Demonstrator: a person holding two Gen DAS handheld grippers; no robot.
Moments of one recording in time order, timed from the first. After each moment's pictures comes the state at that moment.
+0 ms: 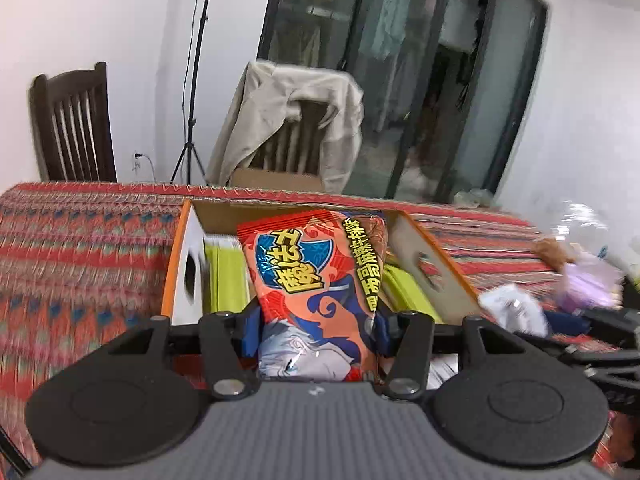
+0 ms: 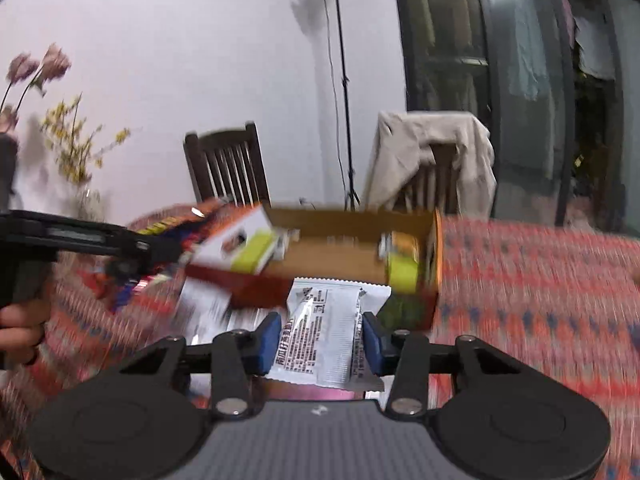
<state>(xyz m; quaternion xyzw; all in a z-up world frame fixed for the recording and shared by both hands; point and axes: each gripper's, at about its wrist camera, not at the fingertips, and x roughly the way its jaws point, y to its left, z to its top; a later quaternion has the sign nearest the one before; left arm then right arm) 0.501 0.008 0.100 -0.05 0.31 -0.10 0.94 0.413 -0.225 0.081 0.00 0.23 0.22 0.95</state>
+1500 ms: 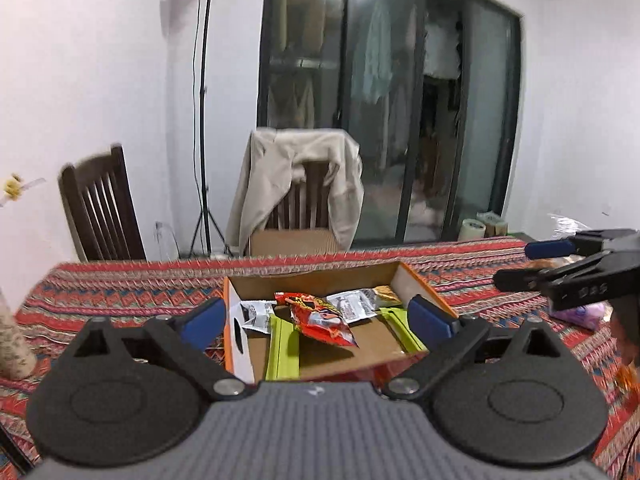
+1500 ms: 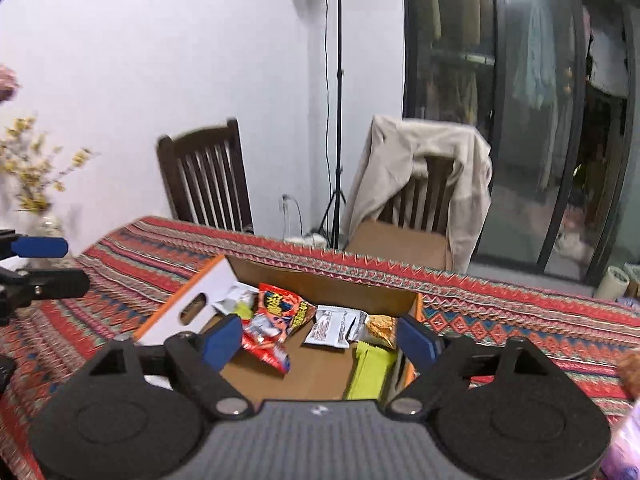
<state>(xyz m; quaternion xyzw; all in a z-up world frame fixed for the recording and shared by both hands) 0.383 0.027 0.181 0.01 0.20 -0.10 0.97 0.459 -0.218 0.177 -0.04 0.24 0.20 0.95</state>
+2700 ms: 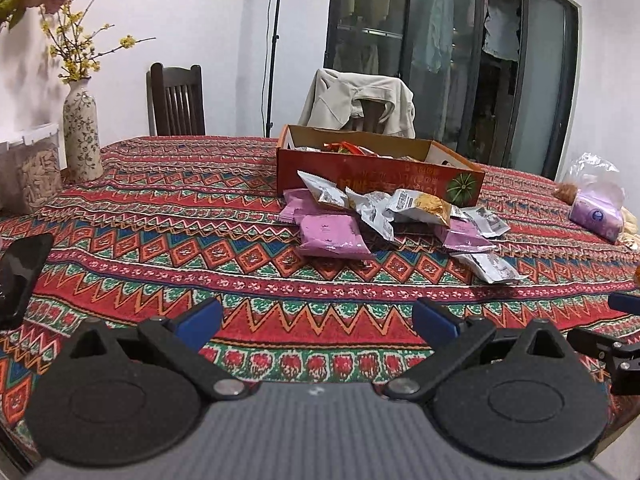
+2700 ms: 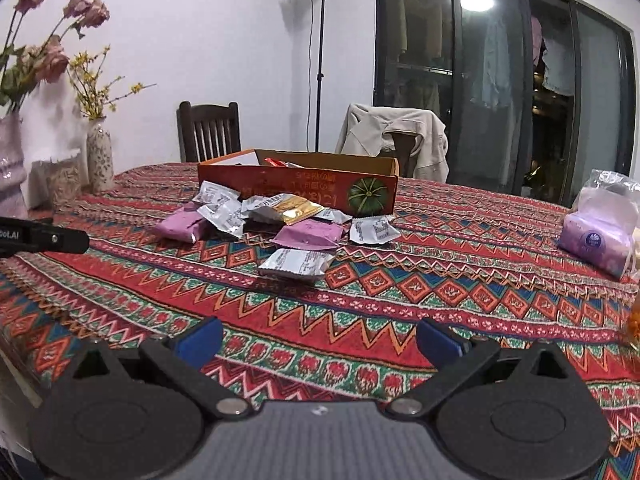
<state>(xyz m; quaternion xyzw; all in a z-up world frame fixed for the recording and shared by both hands) 0.208 0.020 0.010 -0.03 0.26 0.00 0.97 0.192 -0.233 -0.019 -0.04 0.22 0.14 0.97</state>
